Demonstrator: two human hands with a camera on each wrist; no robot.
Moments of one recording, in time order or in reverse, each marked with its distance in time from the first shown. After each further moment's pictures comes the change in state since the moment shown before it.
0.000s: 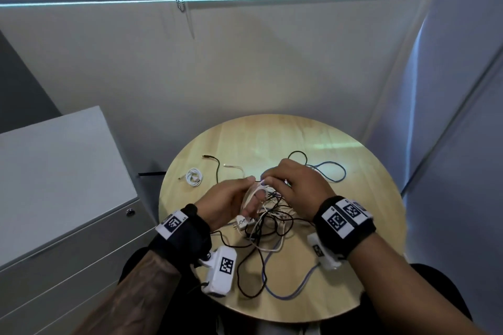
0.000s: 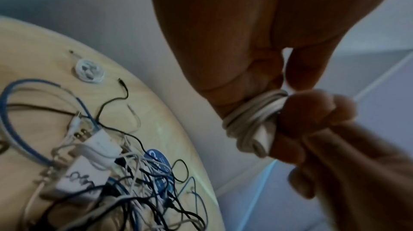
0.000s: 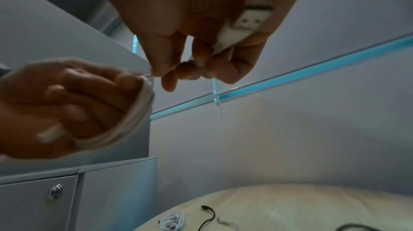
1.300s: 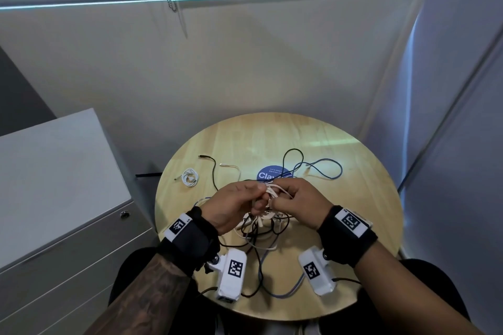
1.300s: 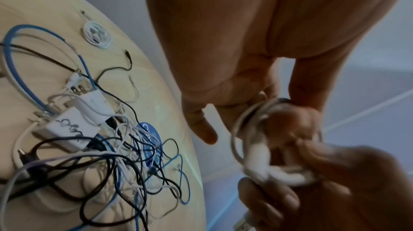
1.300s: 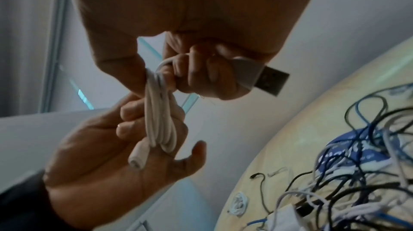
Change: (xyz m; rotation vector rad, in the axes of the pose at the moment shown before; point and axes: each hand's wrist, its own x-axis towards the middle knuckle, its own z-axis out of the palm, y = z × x) left_hand 0.012 -0.012 0.018 0.011 0.008 0.057; right_hand -0.021 0.002 0.007 0.755 -0.153 0.199
